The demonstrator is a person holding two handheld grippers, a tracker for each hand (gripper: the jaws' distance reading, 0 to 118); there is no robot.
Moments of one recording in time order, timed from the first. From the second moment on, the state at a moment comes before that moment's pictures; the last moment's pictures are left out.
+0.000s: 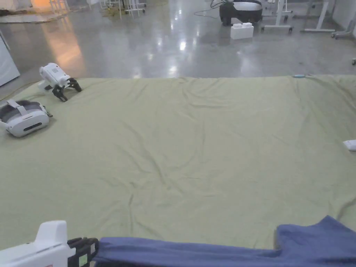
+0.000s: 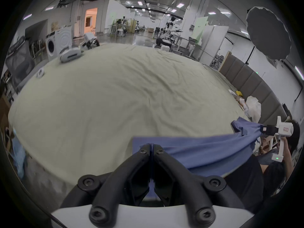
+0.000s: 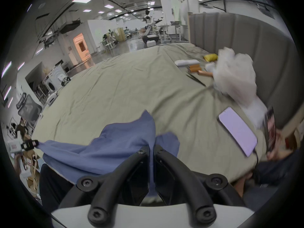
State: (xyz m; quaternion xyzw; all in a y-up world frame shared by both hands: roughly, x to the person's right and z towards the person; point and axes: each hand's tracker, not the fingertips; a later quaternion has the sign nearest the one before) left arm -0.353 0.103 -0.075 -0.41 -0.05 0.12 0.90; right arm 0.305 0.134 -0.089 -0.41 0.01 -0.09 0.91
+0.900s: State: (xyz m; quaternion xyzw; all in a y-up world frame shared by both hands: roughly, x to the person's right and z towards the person) left arm -0.252 0.300 0.007 0.02 0.00 -0.02 1.00; right arm 0.222 0.264 -0.024 -0.06 0.03 -0.02 1.00
